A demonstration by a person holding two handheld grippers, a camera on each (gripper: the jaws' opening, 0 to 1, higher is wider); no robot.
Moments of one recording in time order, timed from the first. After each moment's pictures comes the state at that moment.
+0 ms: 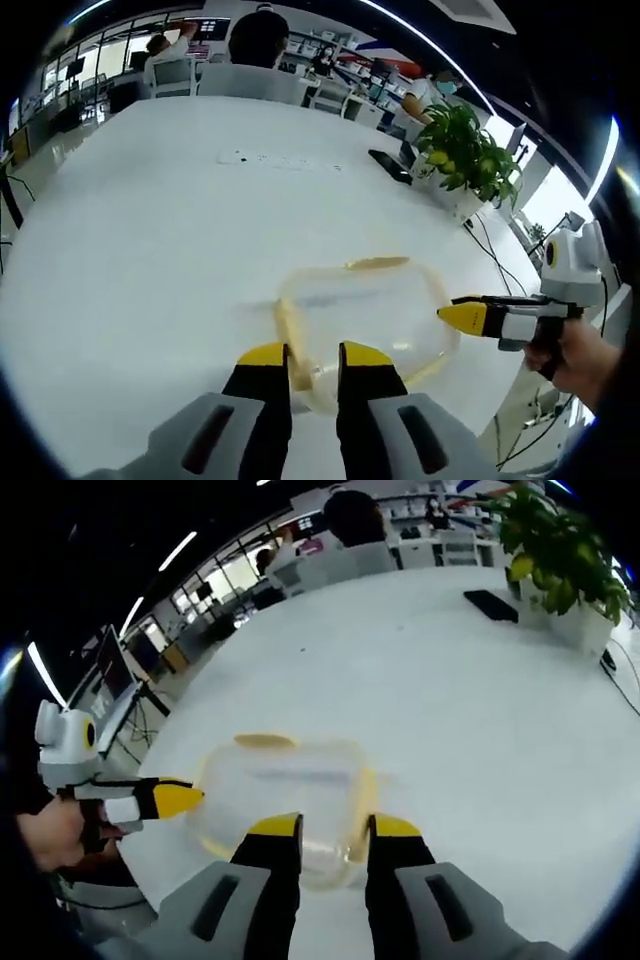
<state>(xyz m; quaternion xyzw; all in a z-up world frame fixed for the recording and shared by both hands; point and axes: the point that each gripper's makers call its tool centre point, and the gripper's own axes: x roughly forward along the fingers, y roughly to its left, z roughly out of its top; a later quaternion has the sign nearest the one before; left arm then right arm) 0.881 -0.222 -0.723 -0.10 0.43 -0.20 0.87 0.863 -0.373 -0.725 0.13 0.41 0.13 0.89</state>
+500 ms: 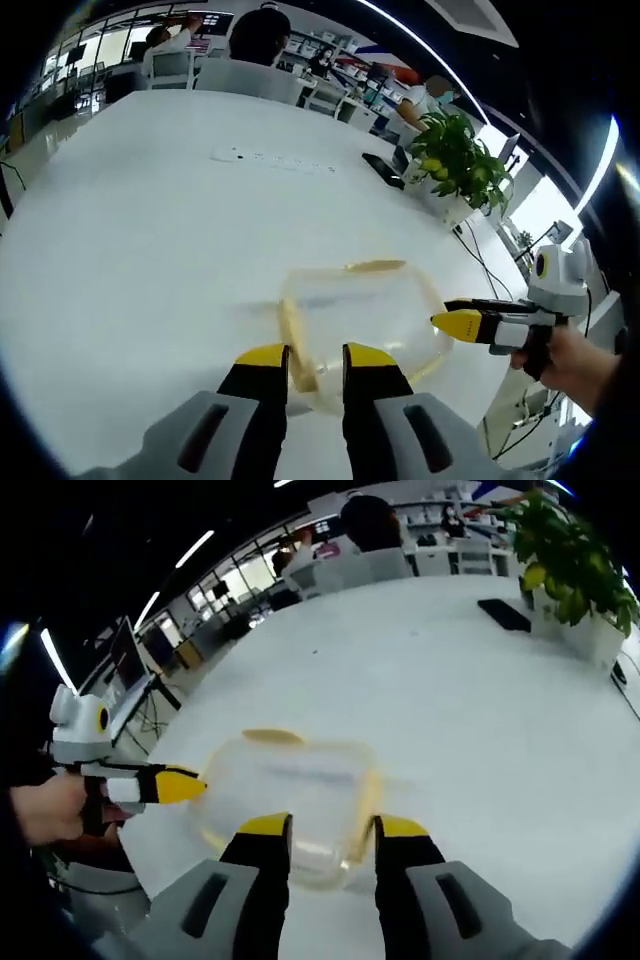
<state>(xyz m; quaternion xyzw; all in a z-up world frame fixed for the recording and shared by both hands) 0.880 -0.223 -0.719 -0.08 0.42 -0.25 0.87 0.869 -0.362 -0.723 0.12 0.39 0.17 0.89</state>
